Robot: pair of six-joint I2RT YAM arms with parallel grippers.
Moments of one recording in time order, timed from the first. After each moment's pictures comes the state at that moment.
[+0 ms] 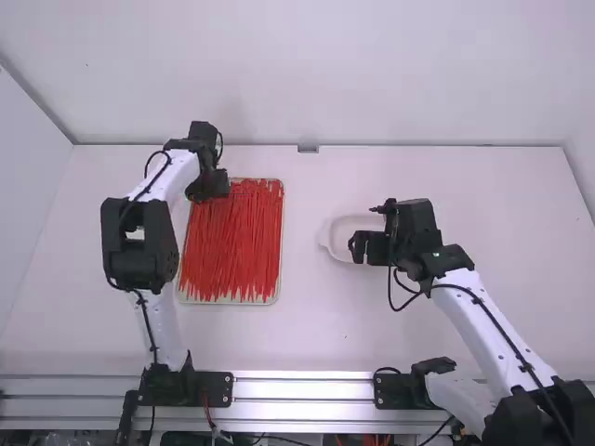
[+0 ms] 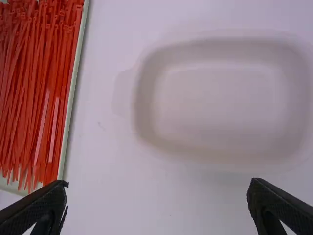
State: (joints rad) left arm 0.00 2.10 1.69 -0.88 -0.08 -0.18; right arm 0.26 1.18 0.79 -0.56 -0.23 0.26
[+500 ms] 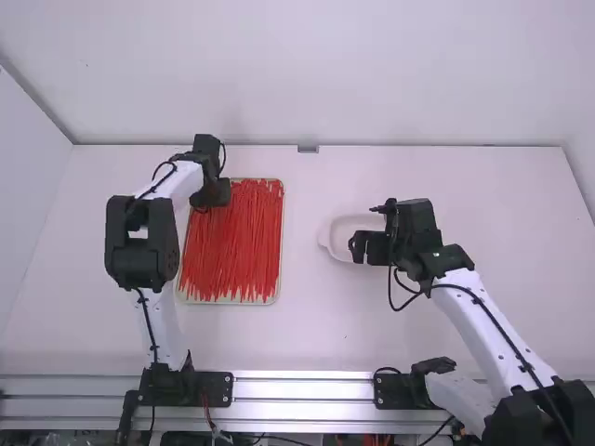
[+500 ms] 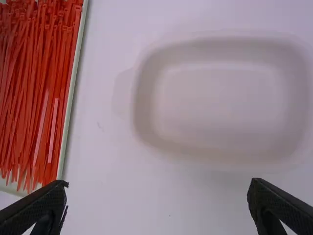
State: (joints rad) left arm 0.00 2.11 1.56 -0.71 -0.08 -0.20; right arm 0.26 1.18 0.79 -0.56 -0.23 0.26
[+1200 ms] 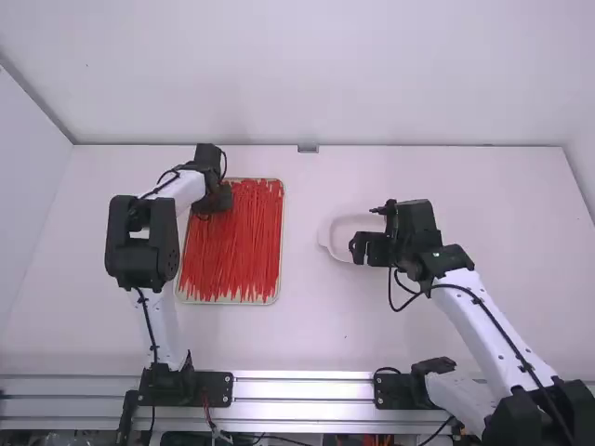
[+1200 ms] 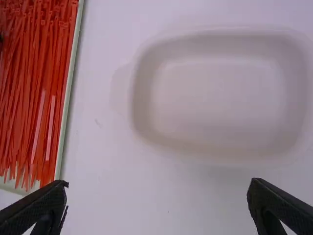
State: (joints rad) left arm 0.00 2.11 1.46 -0.58 -0.08 -0.21; right arm 0.26 1.18 0.79 -0.58 -0.23 0.26
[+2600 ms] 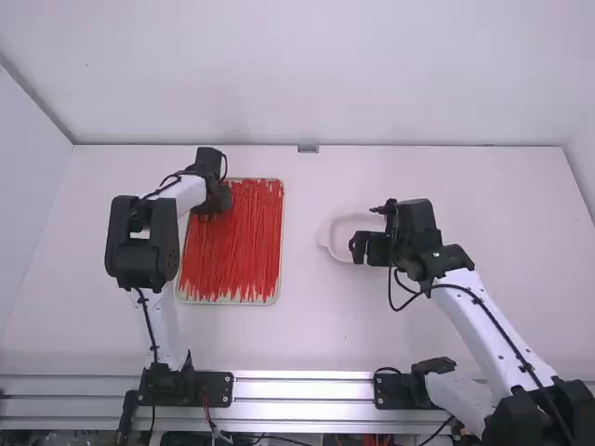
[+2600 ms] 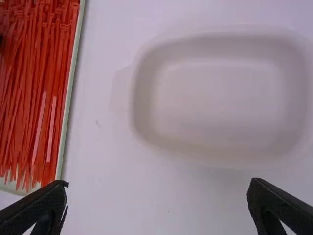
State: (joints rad) left arm 0.00 2.11 1.41 -0.47 -0.14 -0.21; right arm 0.26 1.18 0.79 -0.57 -0.23 0.26
